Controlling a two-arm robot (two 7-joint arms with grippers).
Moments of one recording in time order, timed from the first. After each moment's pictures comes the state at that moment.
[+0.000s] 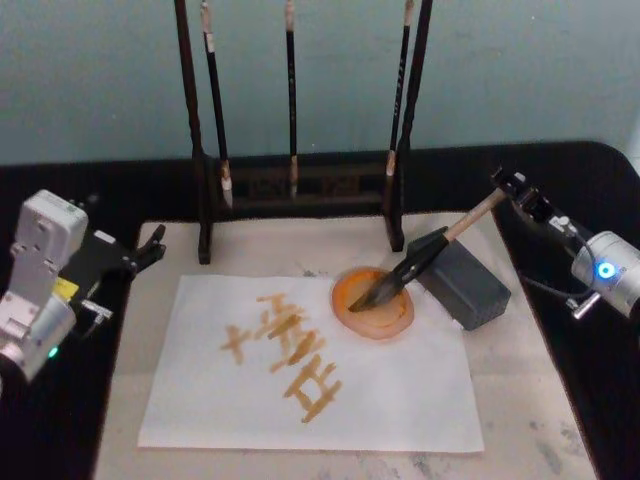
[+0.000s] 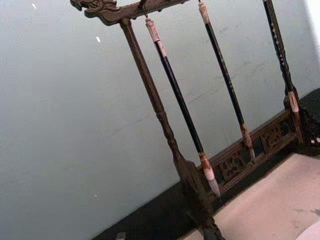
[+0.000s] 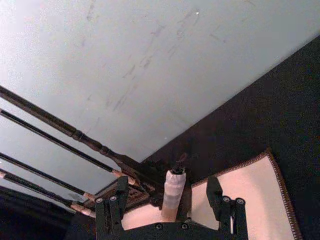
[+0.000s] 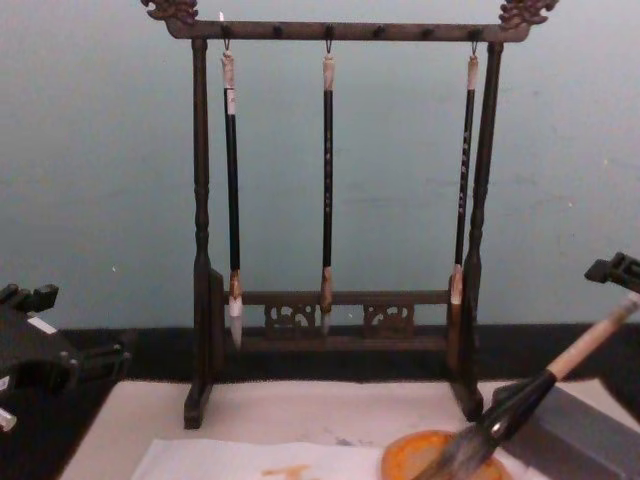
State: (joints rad) left arm -0.20 0.60 0.45 -1.41 -0.25 -0.12 0.03; right arm 0.34 0.37 -0.18 -1.18 1.23 0.34 0.26
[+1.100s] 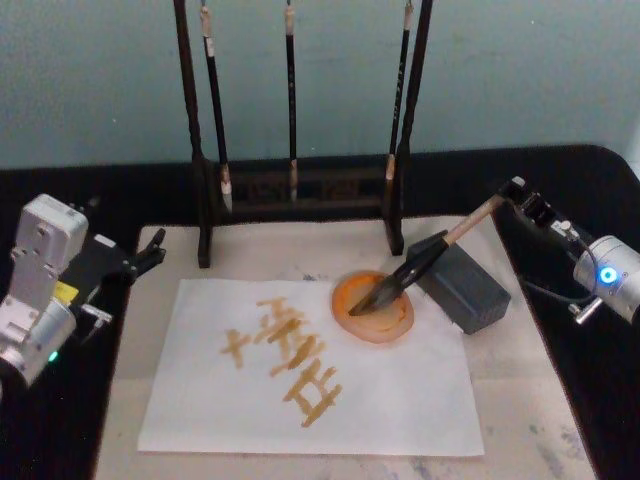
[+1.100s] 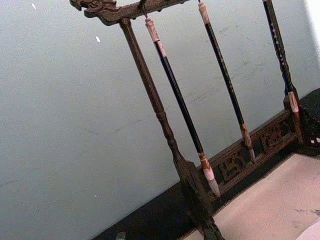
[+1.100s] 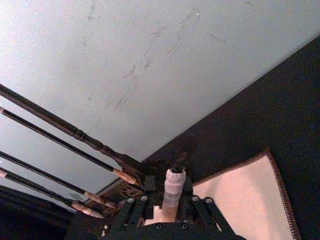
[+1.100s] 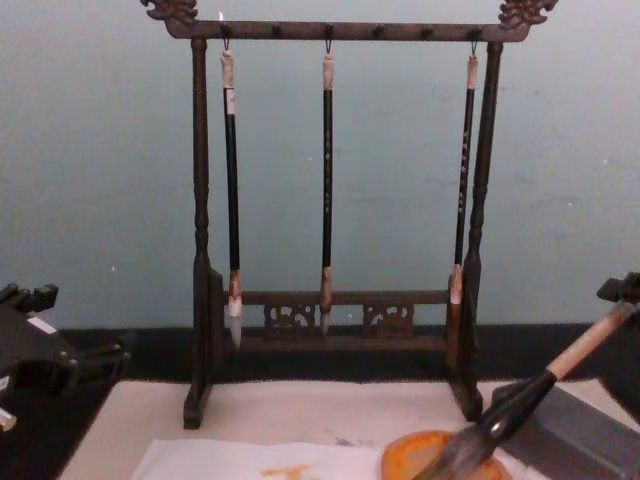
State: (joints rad) left arm -0.20 0.60 0.45 -1.41 -0.25 -0.12 0.03; right arm 0.34 0.37 -0.18 -1.19 1.23 0.35 0.26
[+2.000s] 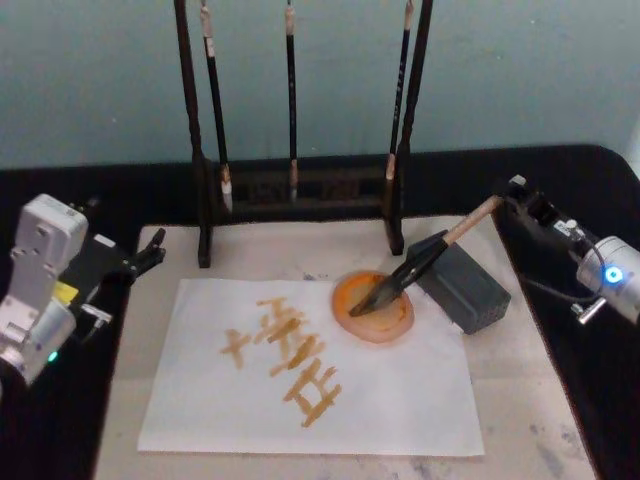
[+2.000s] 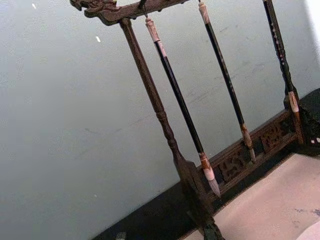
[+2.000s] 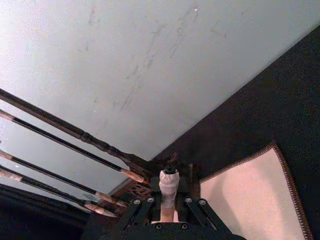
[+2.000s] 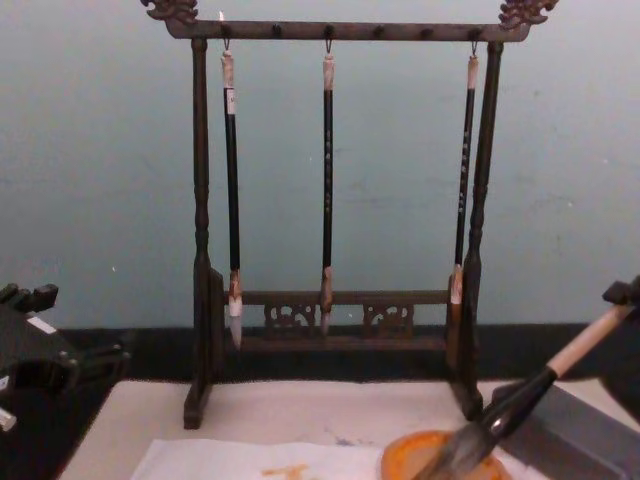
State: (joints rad) left arm -0.20 0.60 0.45 -1.41 -0.25 -0.12 0.03; right arm 0.33 0.38 -0.17 -1.19 1.30 0.38 0.26
